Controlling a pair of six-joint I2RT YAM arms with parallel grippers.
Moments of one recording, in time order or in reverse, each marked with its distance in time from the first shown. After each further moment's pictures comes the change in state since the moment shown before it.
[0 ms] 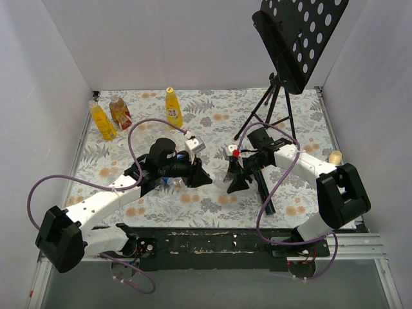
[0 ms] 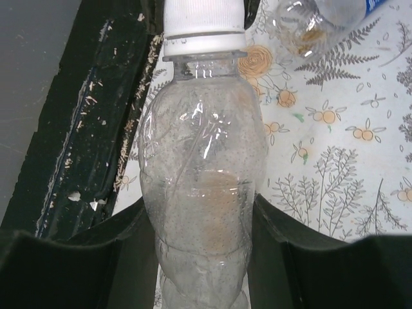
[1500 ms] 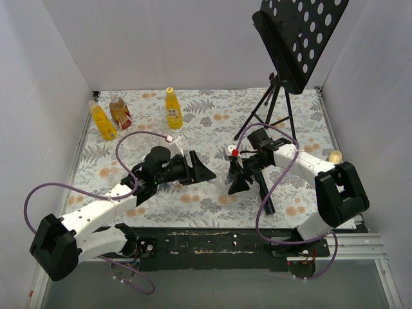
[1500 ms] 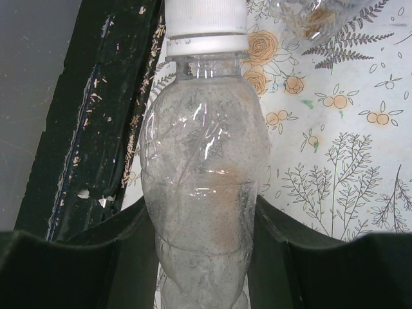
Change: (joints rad) left arm -0.018 -0.139 -0.134 0.117 -0.204 -0.645; right arm 0.008 0.015 0.000 -0.024 0.003 0.019
